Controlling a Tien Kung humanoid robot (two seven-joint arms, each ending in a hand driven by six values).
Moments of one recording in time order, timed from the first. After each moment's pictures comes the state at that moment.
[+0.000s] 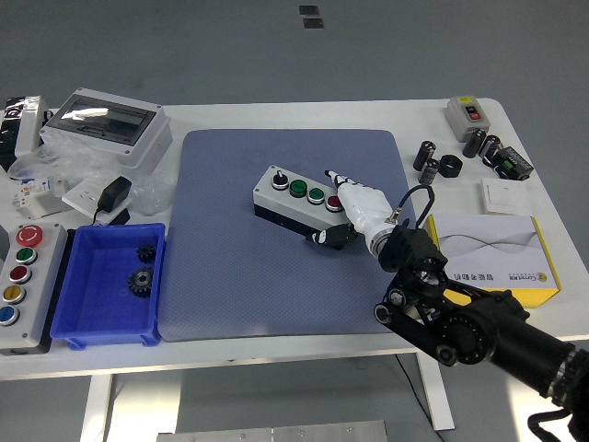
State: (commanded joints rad) left arm -0.05 0.13 -1.38 -0.18 1.50 0.02 0.20; right arm 0.60 -0.12 0.56 1.04 -1.89 -0.31 -0.42
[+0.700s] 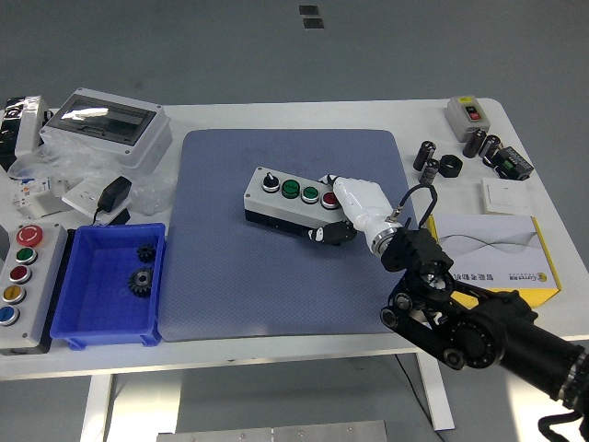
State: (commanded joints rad) left arm -0.05 0.12 -1.37 -0.18 1.49 0.02 0.19; right arm 0.58 -0.18 0.57 1.12 -1.88 -0.34 -0.29
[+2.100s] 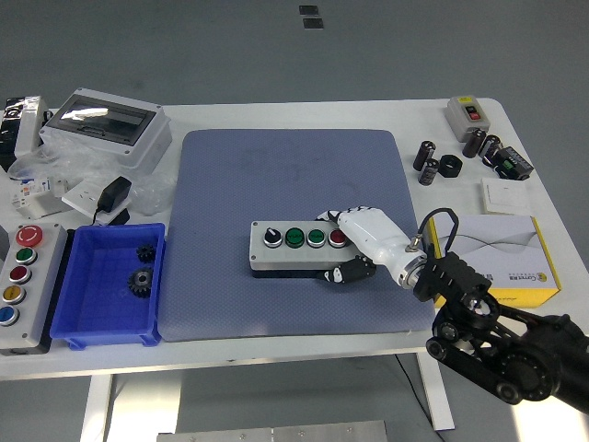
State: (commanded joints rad) left arm -0.05 0.11 -1.37 -0.18 1.50 0.02 0.18; right arm 0.47 -0.34 0.56 1.27 -1.97 -0.26 -0.12
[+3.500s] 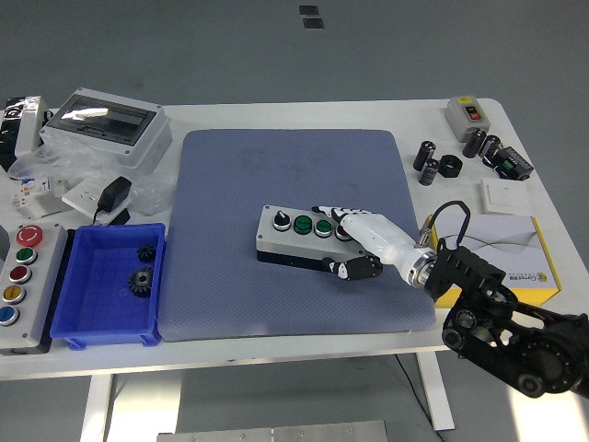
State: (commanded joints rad) left arm -0.05 0.12 -1.37 -0.18 1.49 0.02 0.18; right arm 0.47 -0.40 0.58 1.35 -1.80 -0.15 -0.07
